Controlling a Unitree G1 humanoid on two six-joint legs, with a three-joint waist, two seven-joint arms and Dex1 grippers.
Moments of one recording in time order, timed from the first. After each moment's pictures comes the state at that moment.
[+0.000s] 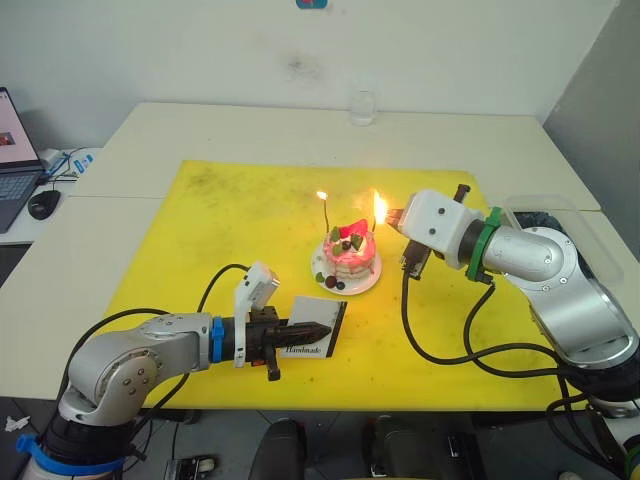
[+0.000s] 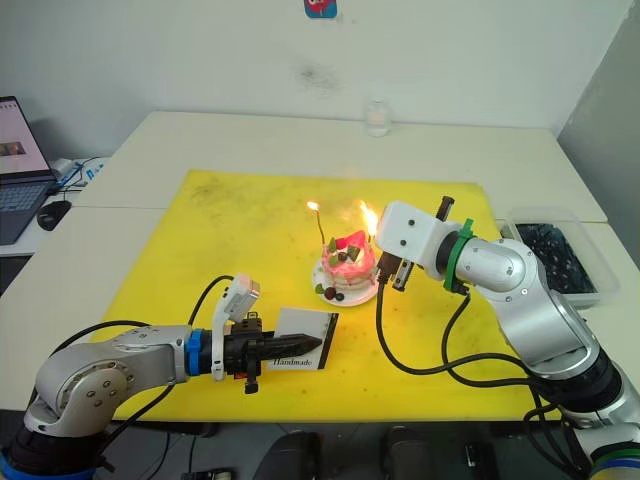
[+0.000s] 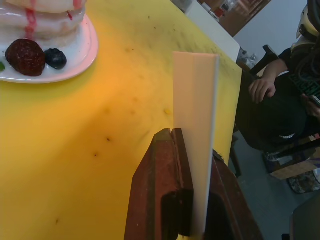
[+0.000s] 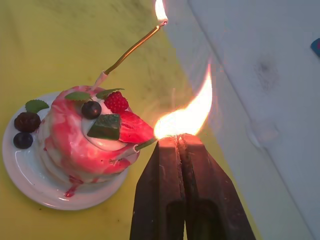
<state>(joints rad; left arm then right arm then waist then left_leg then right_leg) -0.18 0.72 0.02 -0.48 -0.99 1.05 -0.71 -0.61 -0.71 0.30 -0.58 0.00 0.68 0.65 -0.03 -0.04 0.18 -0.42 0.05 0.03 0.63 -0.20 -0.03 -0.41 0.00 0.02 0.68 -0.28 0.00</state>
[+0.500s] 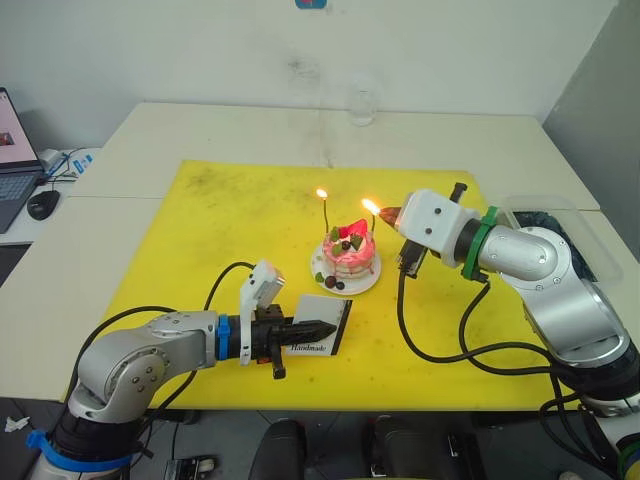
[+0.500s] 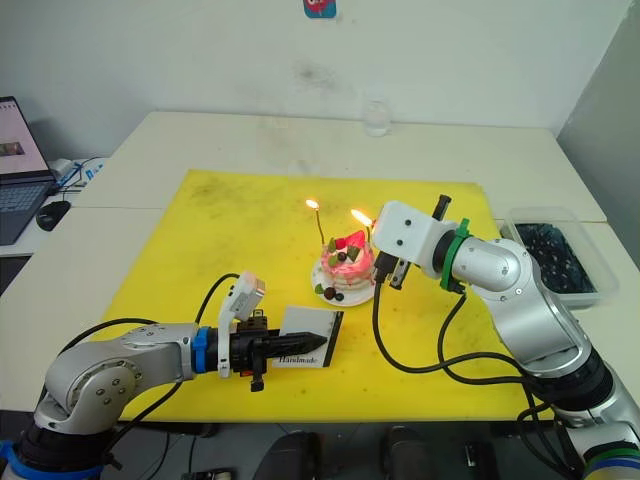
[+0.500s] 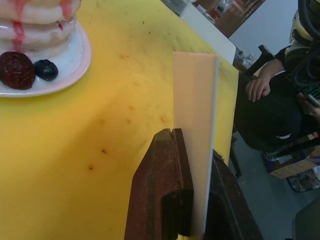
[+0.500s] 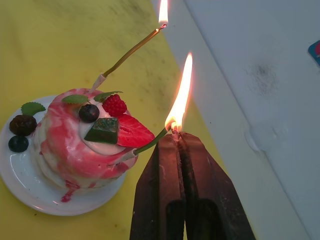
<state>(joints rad) -0.18 0.69 0.00 -0.48 -0.97 1.04 -0.73 -0.60 -0.68 0.30 -0.56 -0.04 0.65 0.67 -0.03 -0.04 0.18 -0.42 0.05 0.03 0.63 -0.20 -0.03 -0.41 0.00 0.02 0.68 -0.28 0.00</state>
